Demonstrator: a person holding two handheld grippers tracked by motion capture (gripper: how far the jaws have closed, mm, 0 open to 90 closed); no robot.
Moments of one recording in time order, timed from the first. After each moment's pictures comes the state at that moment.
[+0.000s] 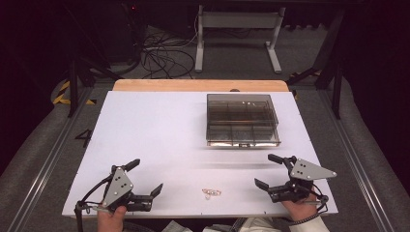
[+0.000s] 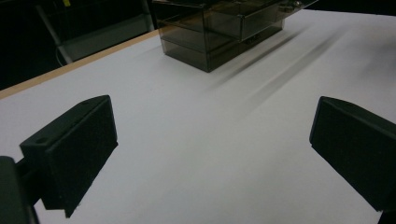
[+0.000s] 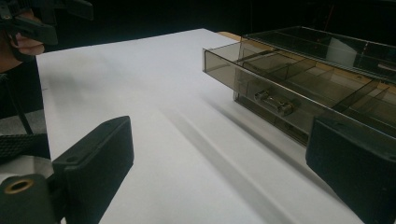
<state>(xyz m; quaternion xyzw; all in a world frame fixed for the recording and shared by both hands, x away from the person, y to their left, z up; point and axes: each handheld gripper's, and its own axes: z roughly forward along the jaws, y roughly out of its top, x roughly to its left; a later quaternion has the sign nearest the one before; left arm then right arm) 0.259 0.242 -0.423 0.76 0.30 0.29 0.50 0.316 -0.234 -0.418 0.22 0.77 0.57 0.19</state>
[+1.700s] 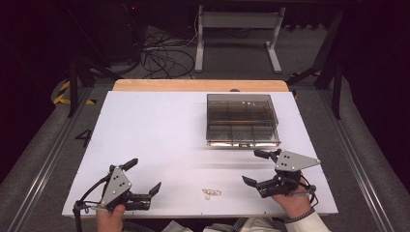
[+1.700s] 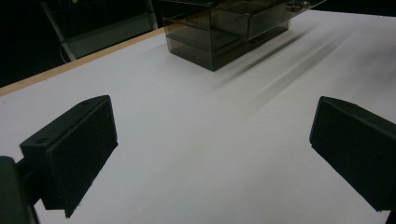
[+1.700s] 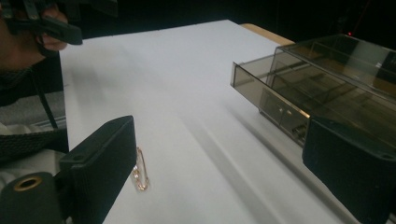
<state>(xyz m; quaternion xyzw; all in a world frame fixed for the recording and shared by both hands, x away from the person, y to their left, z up) 0.260 0.246 -0.423 0.75 0.31 0.30 0.50 0.328 -0.198 -0.393 0.18 0.80 0.55 0.16</state>
